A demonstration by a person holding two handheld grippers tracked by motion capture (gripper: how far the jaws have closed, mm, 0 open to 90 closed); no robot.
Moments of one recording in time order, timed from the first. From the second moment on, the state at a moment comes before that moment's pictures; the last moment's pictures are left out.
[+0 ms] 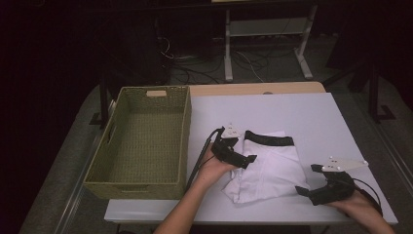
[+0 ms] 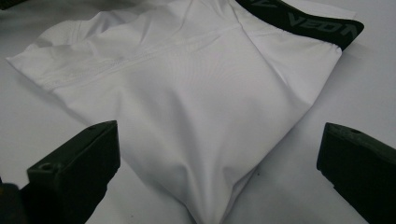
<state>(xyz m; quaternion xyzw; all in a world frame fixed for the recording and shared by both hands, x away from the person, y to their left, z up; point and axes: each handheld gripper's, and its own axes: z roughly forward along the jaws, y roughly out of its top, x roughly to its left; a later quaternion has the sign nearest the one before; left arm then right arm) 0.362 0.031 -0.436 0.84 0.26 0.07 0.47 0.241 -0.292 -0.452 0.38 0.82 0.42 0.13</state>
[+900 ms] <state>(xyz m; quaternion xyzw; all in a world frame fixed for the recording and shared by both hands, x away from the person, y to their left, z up) 0.402 0.027 -0.451 0.83 0.31 0.12 0.44 0.242 -0.291 -0.453 0.38 0.82 0.41 0.13</state>
